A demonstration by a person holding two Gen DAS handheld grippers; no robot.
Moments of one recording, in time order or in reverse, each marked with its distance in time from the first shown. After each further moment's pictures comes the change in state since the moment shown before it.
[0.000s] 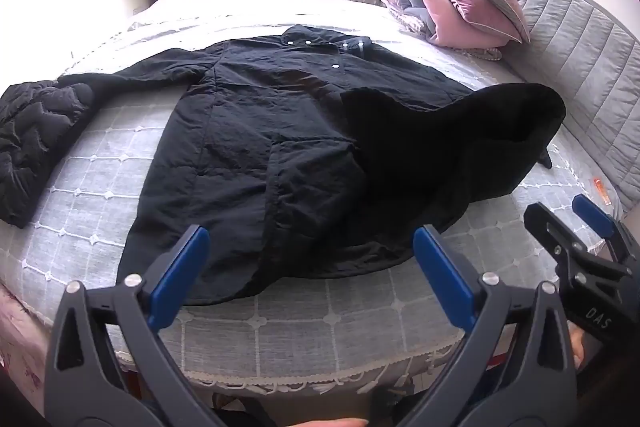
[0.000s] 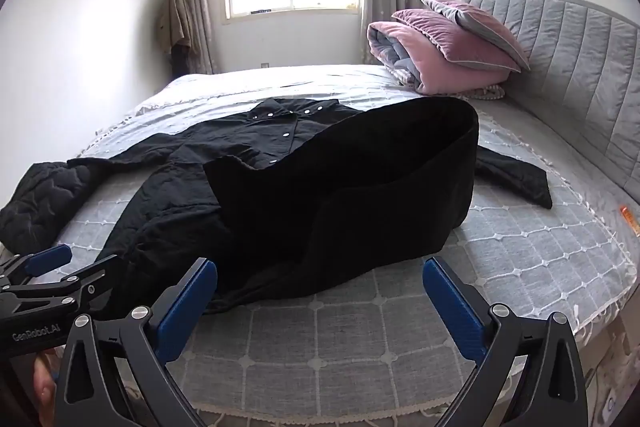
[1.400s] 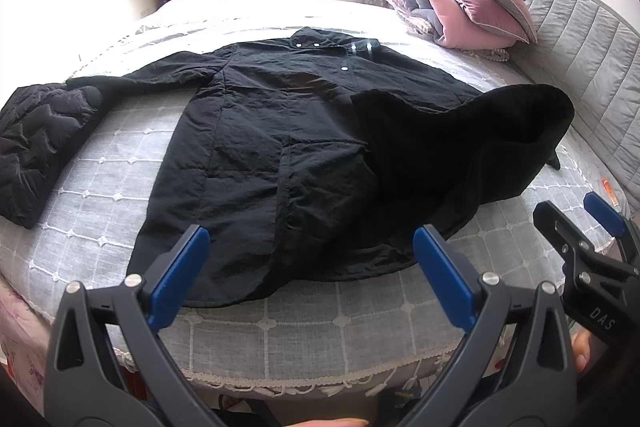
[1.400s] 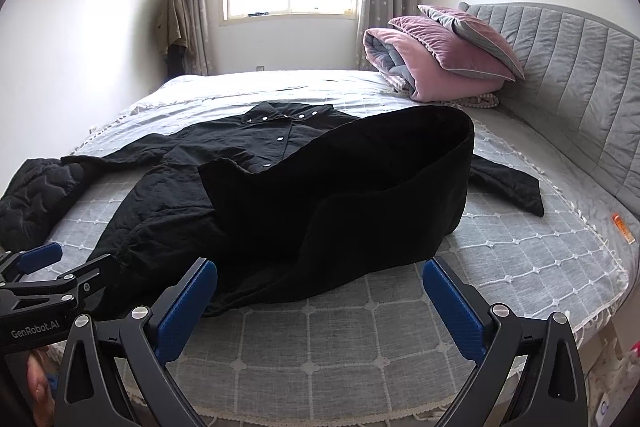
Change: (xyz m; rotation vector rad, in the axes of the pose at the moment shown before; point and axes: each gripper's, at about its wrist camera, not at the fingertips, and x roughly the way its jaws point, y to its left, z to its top) left arm -0.001 0.001 0.001 -0.011 -0.036 0.018; right arm -0.002 0.003 0.001 -0.024 -0.017 -0.032
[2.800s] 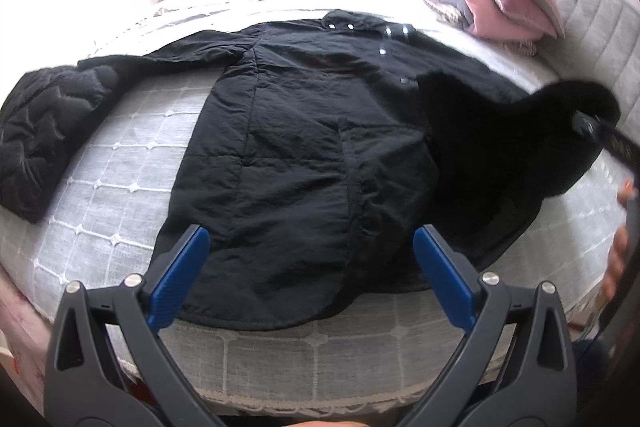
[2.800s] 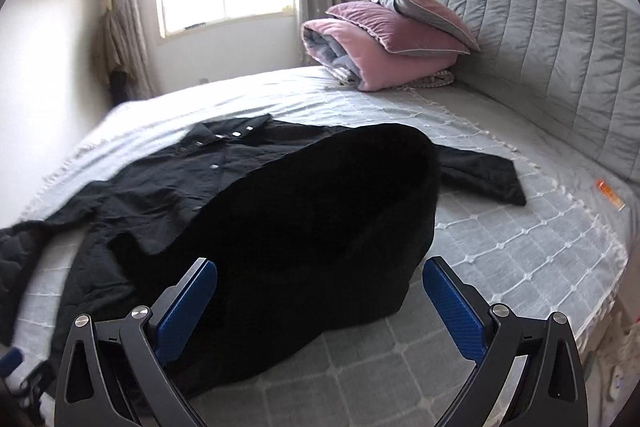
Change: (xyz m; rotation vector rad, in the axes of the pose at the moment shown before) left arm 0.039 0.032 -0.005 0.026 0.077 0.114; right arm 0.074 -0.049 0.052 0.166 0.026 -0.161
